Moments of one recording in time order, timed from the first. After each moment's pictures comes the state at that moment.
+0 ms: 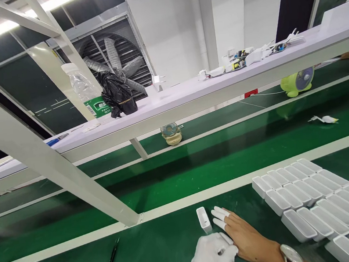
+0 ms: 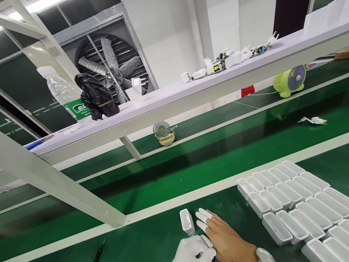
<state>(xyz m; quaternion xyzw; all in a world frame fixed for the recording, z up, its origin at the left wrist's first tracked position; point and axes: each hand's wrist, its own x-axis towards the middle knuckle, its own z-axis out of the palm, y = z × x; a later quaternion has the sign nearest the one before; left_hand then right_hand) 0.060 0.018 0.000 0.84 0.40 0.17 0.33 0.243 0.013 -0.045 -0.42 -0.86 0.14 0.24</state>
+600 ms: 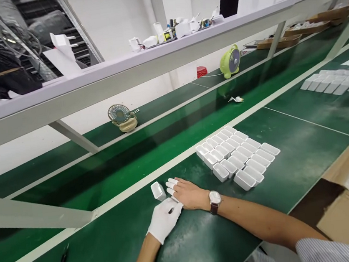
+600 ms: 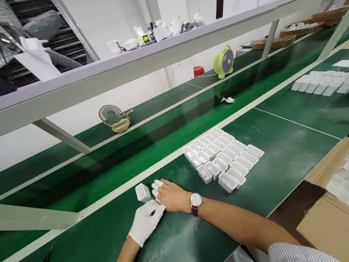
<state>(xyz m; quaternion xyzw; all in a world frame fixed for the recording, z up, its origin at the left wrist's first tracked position) 0.068 0.030 0.004 0.87 0.38 0.17 0.28 0.248 0.017 -0.017 -0.44 -0.89 0.02 0.14</state>
